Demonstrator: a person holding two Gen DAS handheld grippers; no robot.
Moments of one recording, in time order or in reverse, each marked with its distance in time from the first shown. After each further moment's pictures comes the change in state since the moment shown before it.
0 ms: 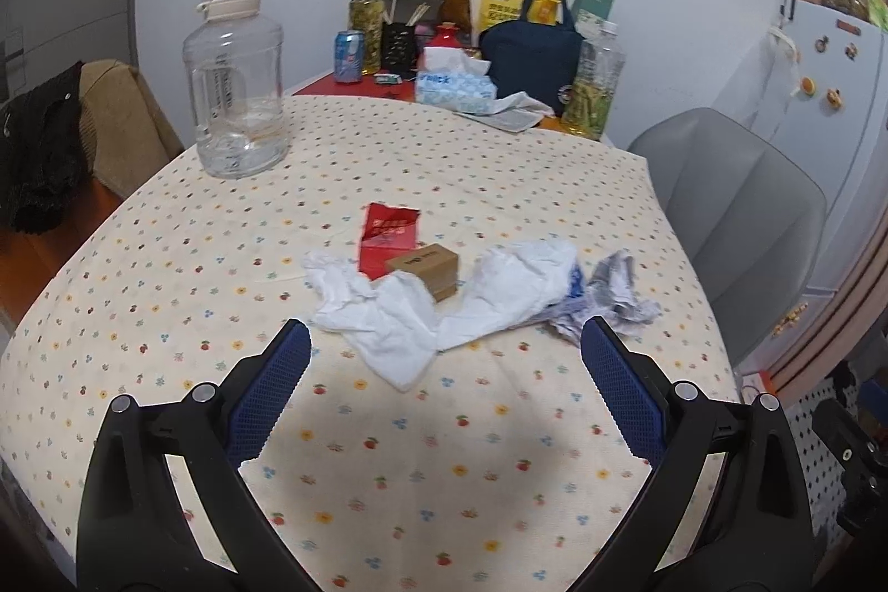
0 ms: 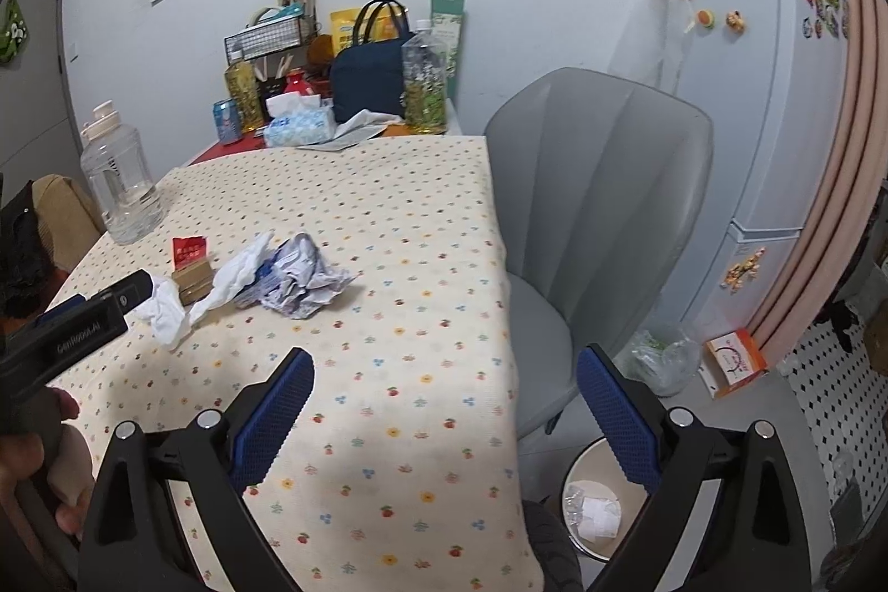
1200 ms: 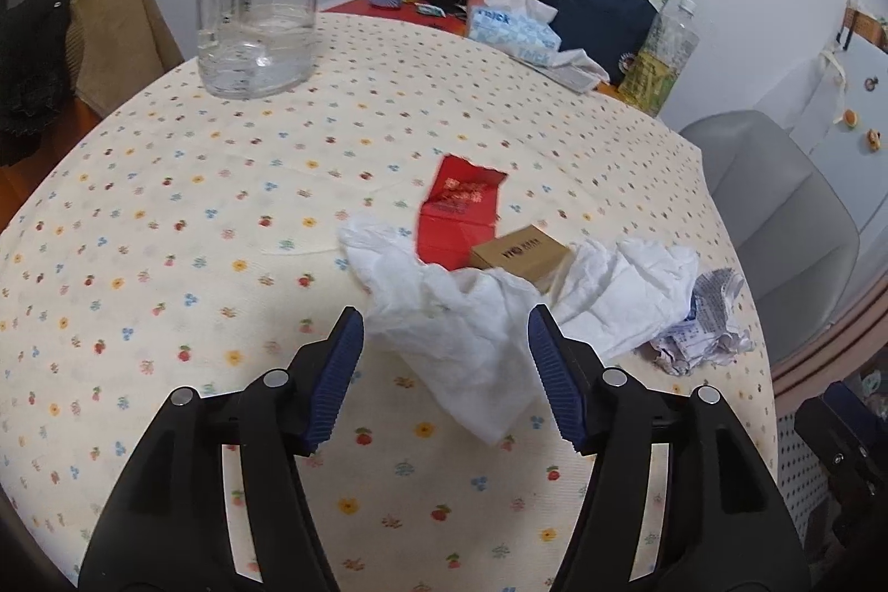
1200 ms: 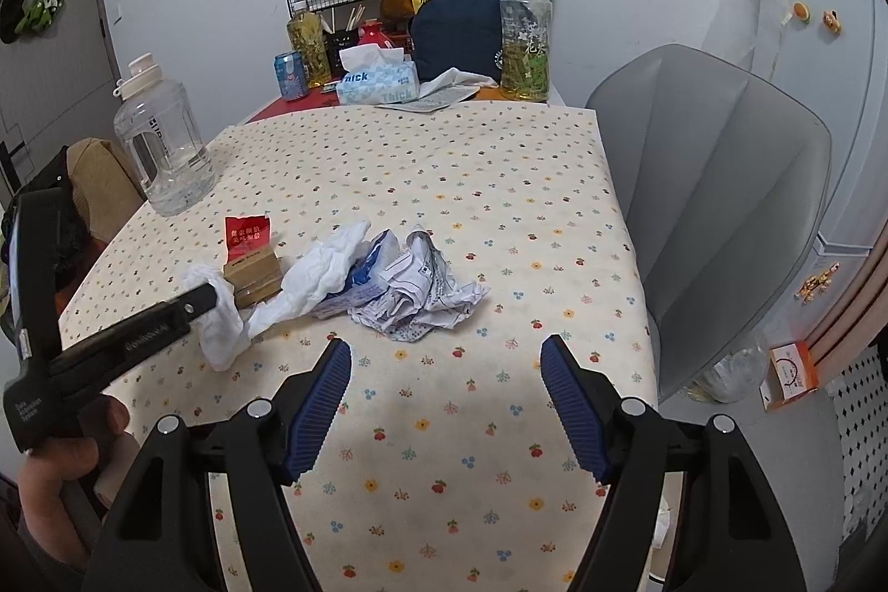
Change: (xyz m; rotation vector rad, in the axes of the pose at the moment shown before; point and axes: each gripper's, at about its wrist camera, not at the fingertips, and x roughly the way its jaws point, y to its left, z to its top) left arm 0.081 0.049 0.007 -0.116 0.163 -0.026; right arm 0.069 0.073 0.025 -0.073 0.109 0.147
